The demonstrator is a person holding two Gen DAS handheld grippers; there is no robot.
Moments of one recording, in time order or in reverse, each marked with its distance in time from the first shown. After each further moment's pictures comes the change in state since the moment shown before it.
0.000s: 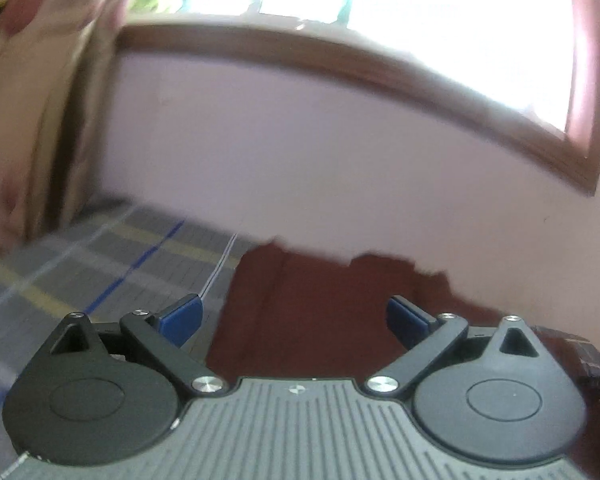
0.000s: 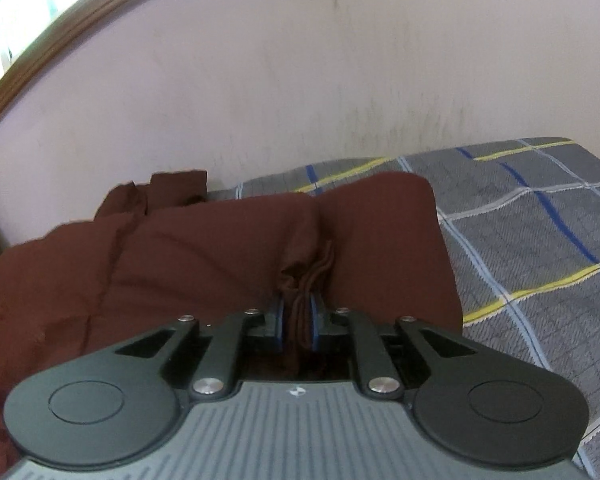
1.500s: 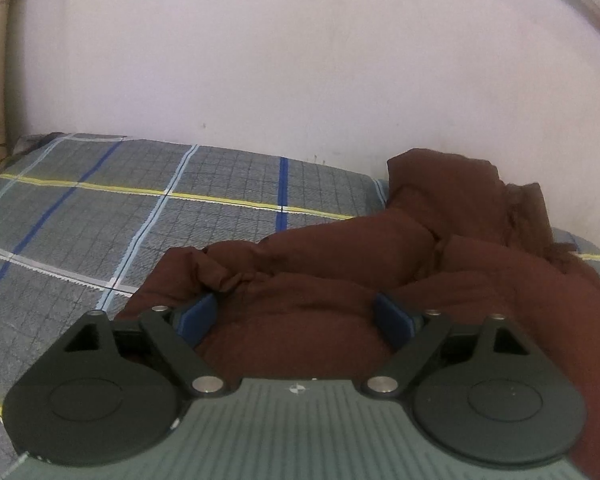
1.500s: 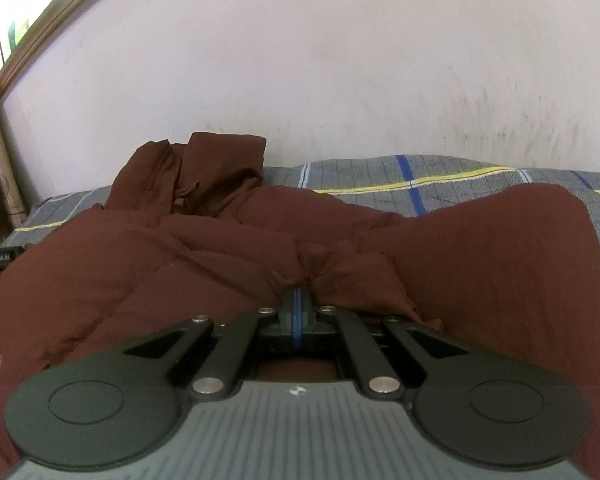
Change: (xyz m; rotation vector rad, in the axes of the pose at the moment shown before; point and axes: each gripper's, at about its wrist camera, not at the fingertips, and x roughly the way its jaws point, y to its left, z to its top) left arm 0.215 0.001 -0.033 0.110 0.320 0.021; right arm 0.089 0.042 0.015 -0.193 0.061 0.145
